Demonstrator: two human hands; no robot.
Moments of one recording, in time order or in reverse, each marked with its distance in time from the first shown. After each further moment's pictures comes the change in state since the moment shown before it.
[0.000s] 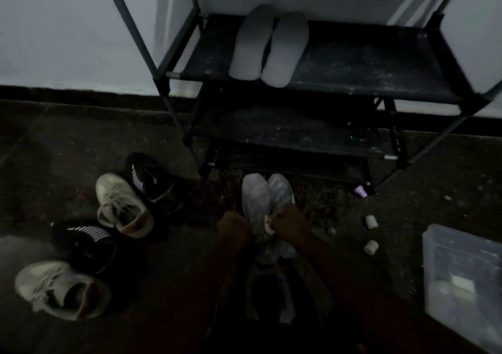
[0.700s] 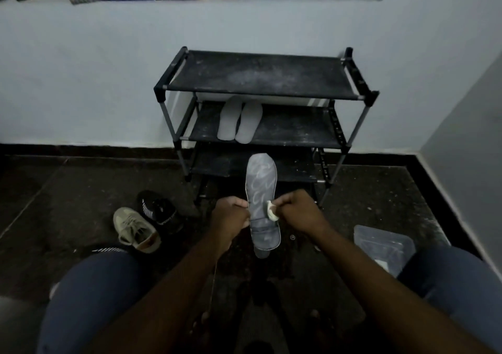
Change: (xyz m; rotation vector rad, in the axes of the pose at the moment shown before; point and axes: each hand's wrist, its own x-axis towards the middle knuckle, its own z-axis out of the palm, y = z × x) left_hand -0.246 0.123 -0.098 -0.480 -0.049 0.253; right_hand -0.259 -0.080 -0.156 0.219 0.217 -0.286
